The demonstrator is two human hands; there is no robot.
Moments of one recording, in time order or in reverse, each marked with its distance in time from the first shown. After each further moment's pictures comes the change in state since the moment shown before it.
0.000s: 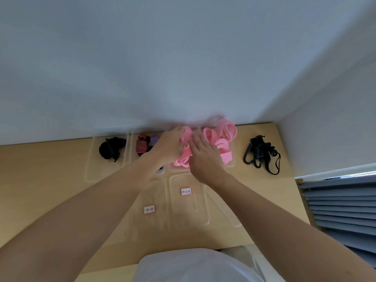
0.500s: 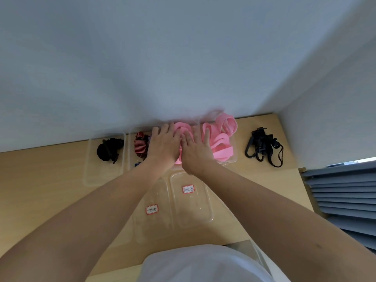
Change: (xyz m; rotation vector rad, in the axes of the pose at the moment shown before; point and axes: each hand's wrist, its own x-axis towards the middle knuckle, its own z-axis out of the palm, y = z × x) left_hand 0.006 -0.022 0.033 0.637 0.092 -0.038; right_hand 0.032 -0.027 -0.005 -0.345 -0.370 0.061
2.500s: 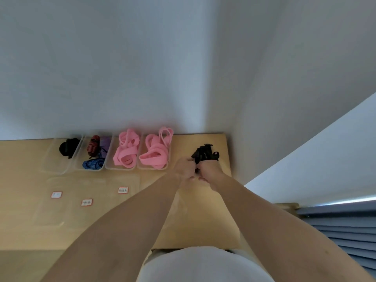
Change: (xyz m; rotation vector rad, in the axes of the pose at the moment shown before) left_hand 0.045 0.294 -0.056 -1.506 -0.338 -0.686; right_hand -0.081 0.260 0.098 1.694 -0.161 0.431
